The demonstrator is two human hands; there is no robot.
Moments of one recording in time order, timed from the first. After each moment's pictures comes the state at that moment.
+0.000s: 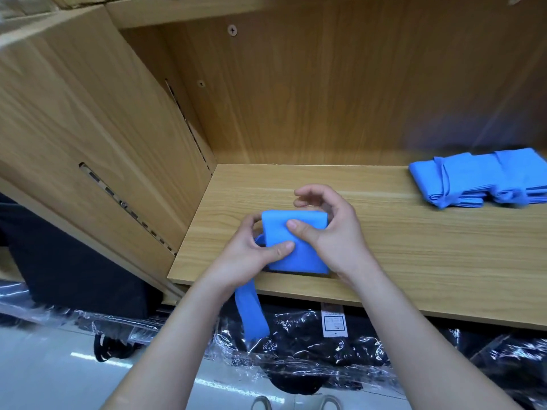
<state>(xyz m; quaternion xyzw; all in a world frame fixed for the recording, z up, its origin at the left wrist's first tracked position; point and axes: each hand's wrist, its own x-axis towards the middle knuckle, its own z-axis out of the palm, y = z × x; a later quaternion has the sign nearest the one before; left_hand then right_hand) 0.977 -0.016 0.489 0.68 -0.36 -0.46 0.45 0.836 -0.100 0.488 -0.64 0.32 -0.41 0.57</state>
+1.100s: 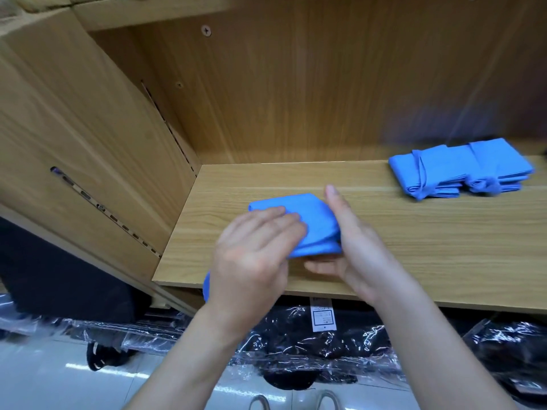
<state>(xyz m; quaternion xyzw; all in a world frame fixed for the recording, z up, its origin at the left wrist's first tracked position) 0.919 0.000 0.514 0.58 -0.70 0.22 0.36 0.789 -0.078 0.521 -0.46 0.41 -0.28 0.73</state>
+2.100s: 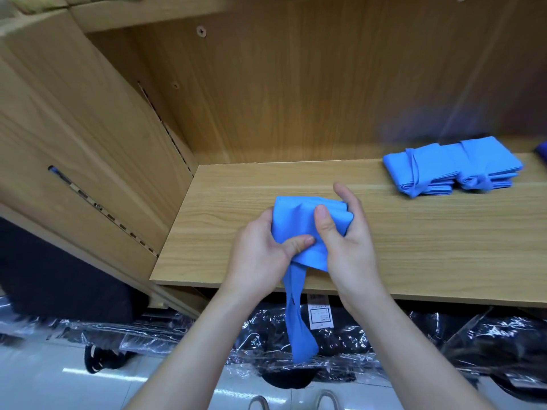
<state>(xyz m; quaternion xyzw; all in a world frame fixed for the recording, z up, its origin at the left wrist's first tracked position) 0.911 -0.021 0.511 0.73 -0.46 -0.26 0.43 0.794 -0.065 0.489 -0.50 0.39 -0.48 0.60</state>
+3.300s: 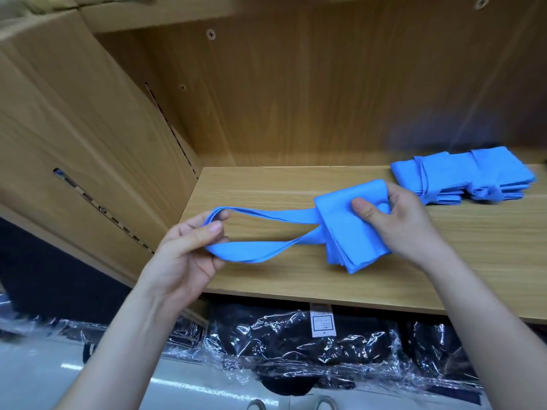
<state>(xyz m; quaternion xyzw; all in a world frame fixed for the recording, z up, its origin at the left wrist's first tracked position) 0.995 0.012 0.526 0.46 -0.24 -0.56 0.65 0.741 -0.149 0.496 -0.69 0.40 -0.36 0.49</state>
